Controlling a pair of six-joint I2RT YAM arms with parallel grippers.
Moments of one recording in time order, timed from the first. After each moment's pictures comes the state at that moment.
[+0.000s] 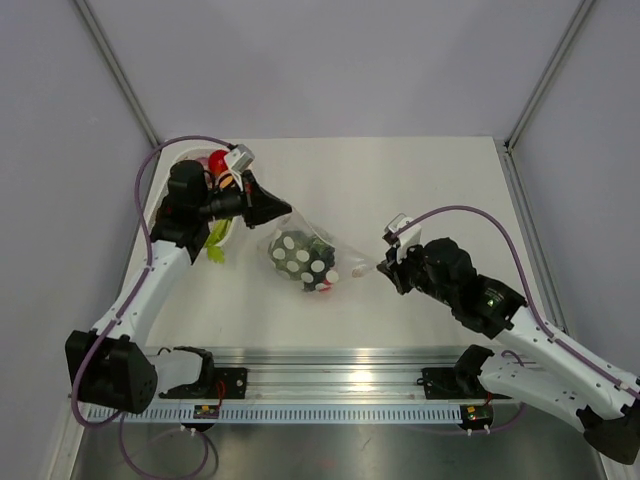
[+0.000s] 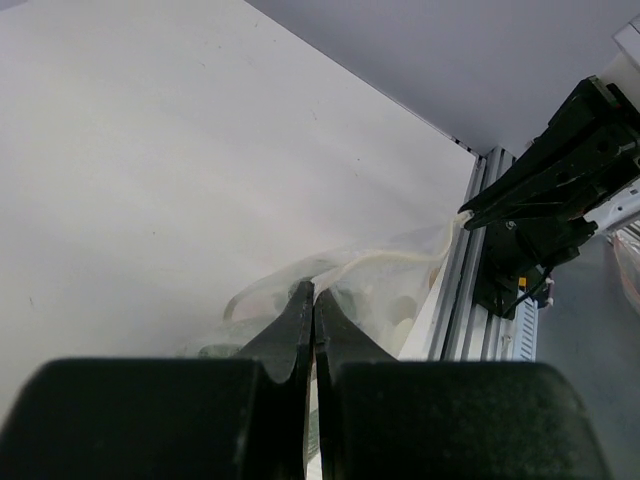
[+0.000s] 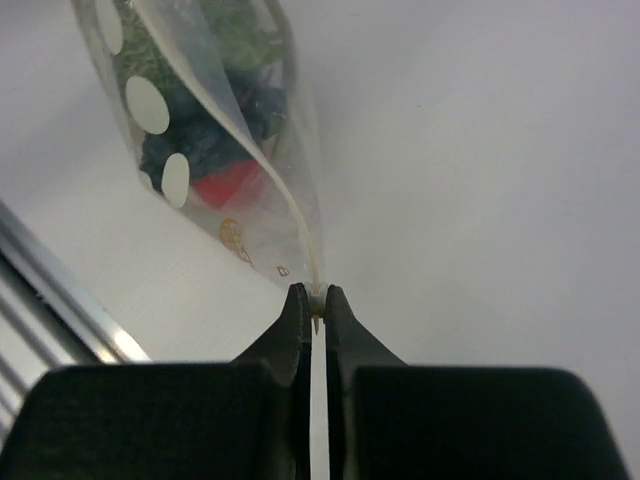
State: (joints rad) left arm -0.17 1.18 1.00 -0.06 1.02 -0.19; right arm 0.82 0.78 0.78 -0.42 0.01 0.00
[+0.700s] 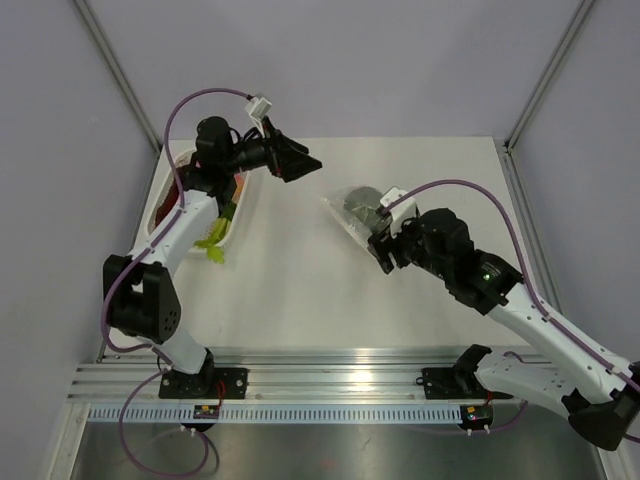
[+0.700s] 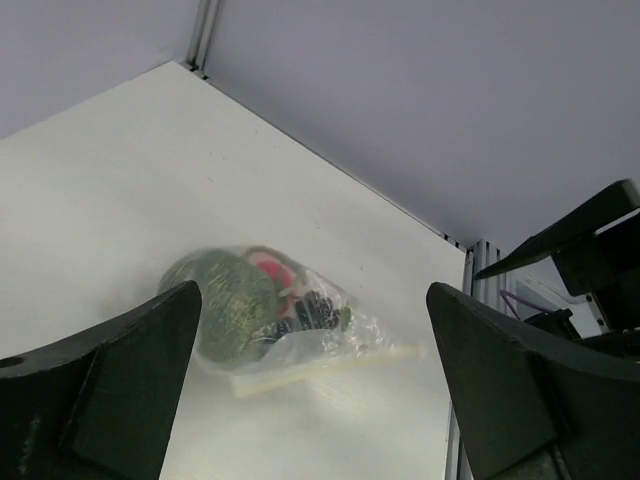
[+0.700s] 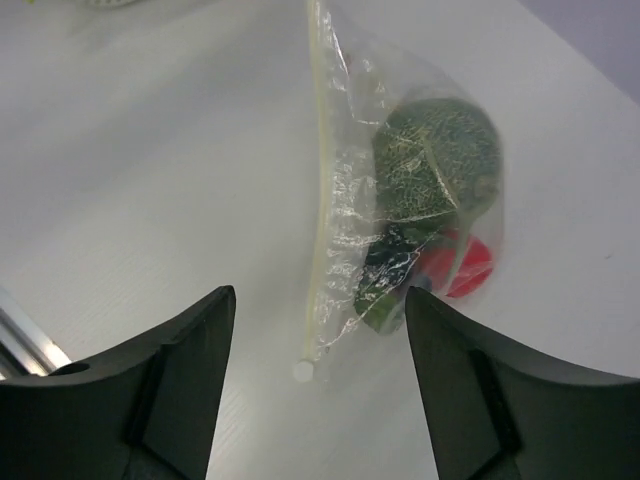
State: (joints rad) left arm -0.26 1.63 1.39 0.28 0.96 -0.47; right arm 0.75 0.94 1.01 -0.45 0.10 -0.16
